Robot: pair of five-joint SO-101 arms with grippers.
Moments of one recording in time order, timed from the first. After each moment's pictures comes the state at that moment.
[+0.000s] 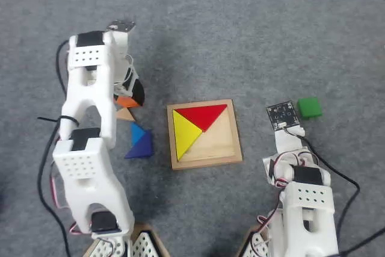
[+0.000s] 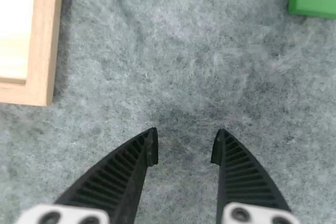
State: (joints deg) left arm -12.2 32.0 -21.1 94.6 -10.3; right arm 2.3 -56.6 80.5 50.5 20.4
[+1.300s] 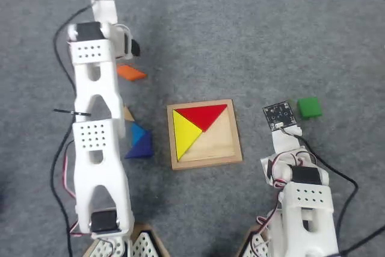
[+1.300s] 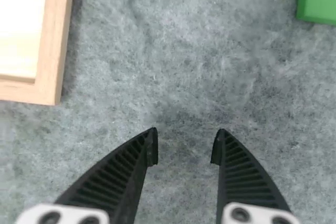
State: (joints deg) left arm -12.1 67.2 -78.1 89.8 1.5; right arm 0.8 -56.6 80.5 50.5 20.4
